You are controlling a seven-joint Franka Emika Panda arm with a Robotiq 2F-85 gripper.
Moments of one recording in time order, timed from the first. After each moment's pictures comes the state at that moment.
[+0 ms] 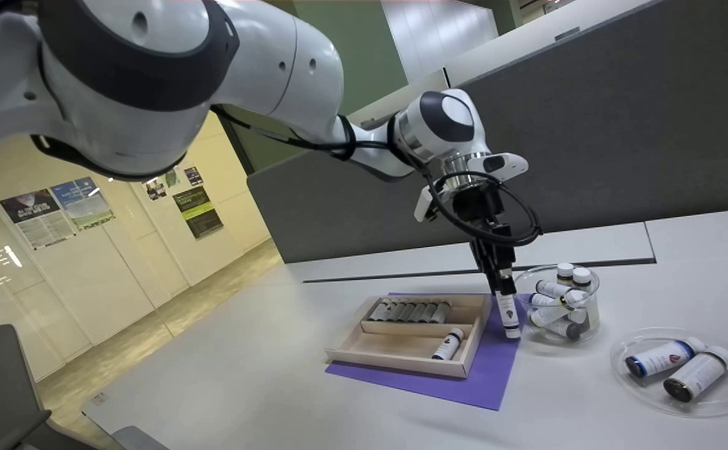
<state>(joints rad) -0.07 1.14 -0.19 -0.99 -0.06 1.67 0.73</state>
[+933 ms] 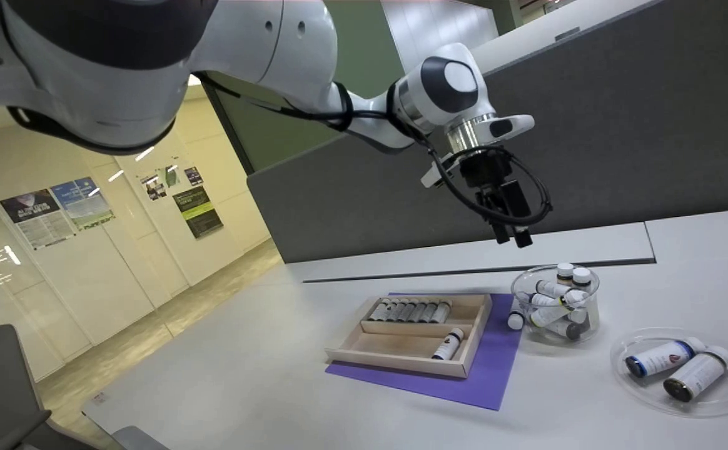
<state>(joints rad) -0.10 1.05 -0.19 -1.03 0.00 1.90 0.73</state>
